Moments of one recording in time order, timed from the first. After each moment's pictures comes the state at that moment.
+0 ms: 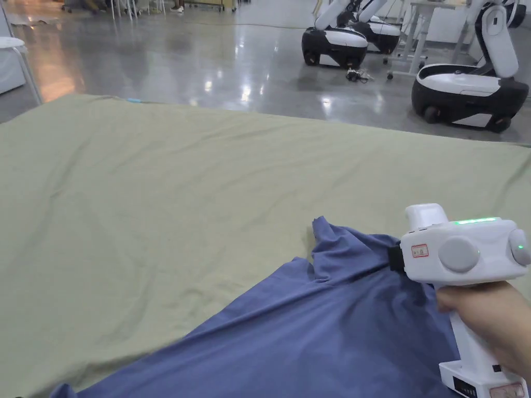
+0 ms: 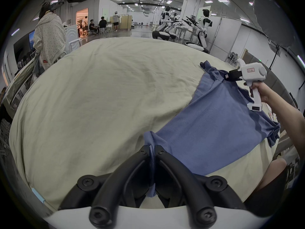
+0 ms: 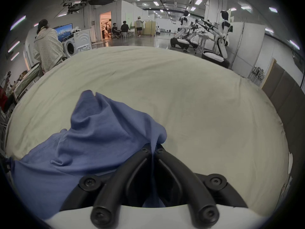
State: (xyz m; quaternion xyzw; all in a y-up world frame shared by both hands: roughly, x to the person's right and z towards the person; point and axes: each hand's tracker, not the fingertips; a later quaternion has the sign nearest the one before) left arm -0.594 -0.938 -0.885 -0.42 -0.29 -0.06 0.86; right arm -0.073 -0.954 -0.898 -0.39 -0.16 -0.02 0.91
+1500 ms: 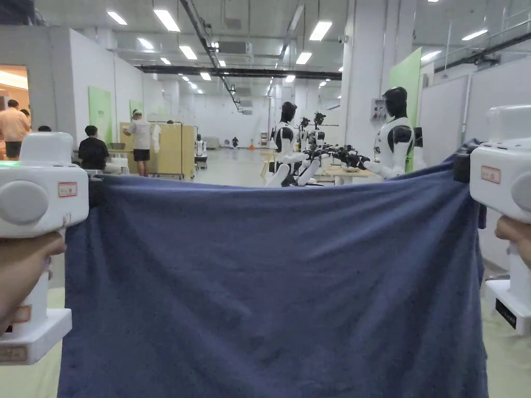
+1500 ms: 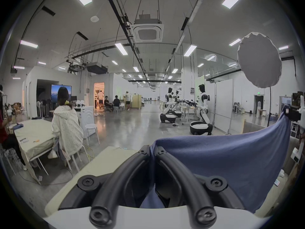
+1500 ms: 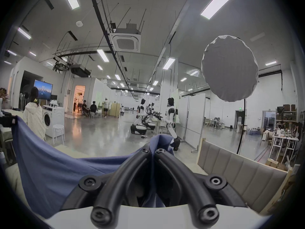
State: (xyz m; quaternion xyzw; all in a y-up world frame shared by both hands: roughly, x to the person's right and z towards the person) left arm -0.521 -0.523 -0.967 -0.03 -0.24 -0.01 0.97; right arm -0.090 -0.496 -0.686 0.02 -0.34 0.07 0.94
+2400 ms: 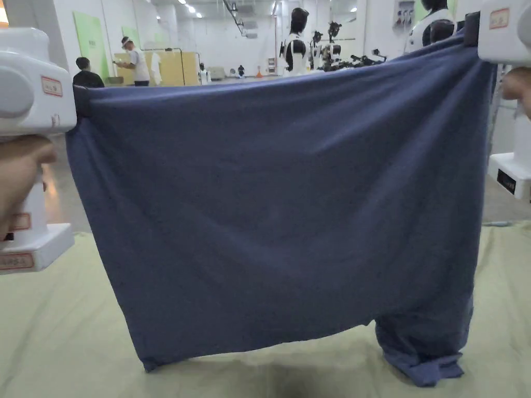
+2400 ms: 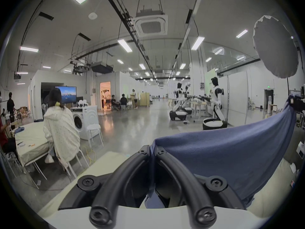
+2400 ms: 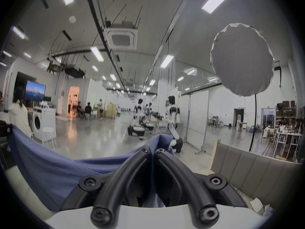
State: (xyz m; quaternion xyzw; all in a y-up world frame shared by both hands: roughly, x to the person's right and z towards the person) left arm -0.383 -0.611 -1.189 -0.07 -0.20 -0.03 0.98; right arm 0.050 -0.578 -0.946 -0.01 -0.36 0.06 0.93
